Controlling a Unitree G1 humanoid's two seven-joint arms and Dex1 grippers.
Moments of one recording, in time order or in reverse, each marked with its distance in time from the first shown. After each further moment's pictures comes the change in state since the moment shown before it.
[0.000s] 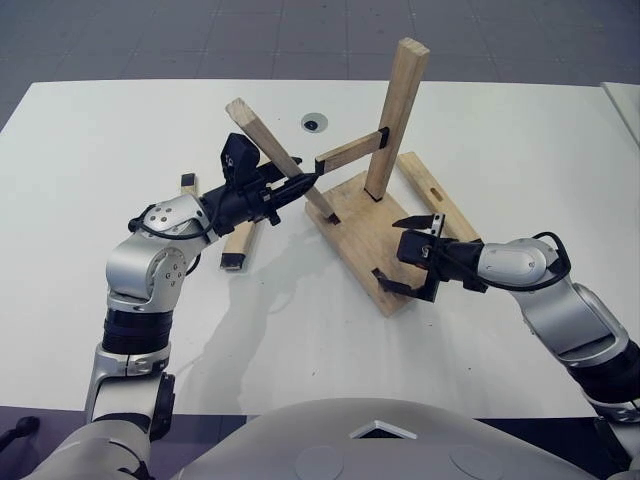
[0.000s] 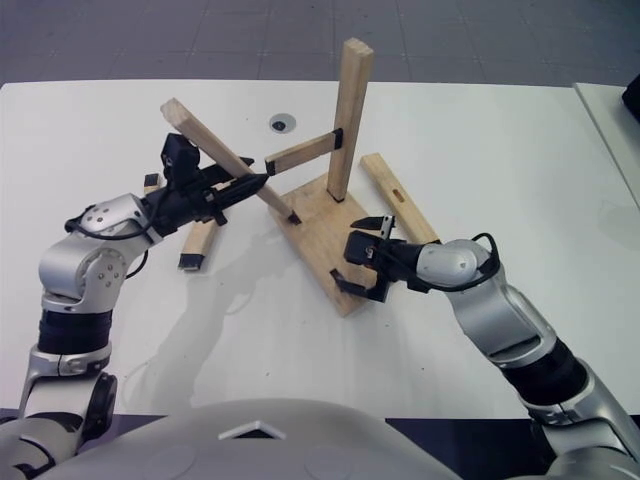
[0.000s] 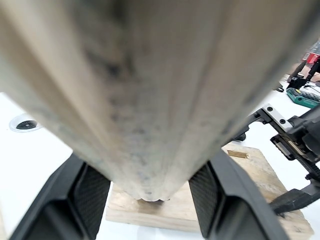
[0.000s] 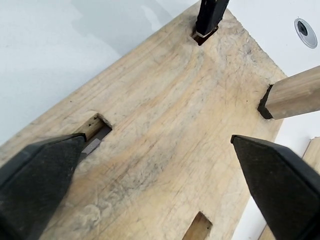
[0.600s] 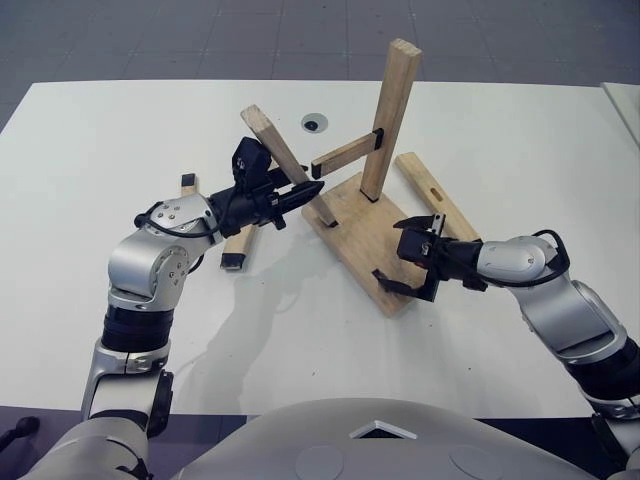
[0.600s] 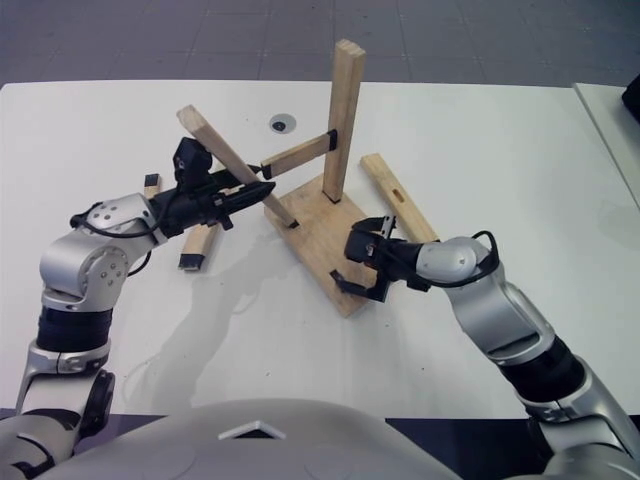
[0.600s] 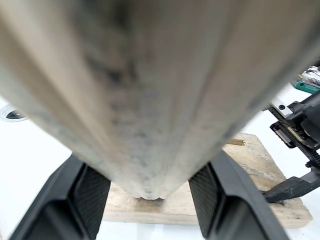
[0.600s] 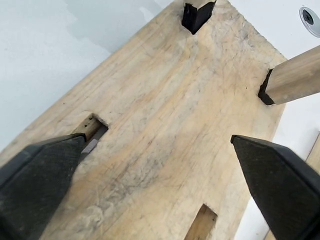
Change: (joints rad) left arm -0.027 0.016 -0.044 -0.012 0.027 0.065 0.025; right arm -0.031 0.022 -0.039 -0.001 0.032 0.080 -0.004
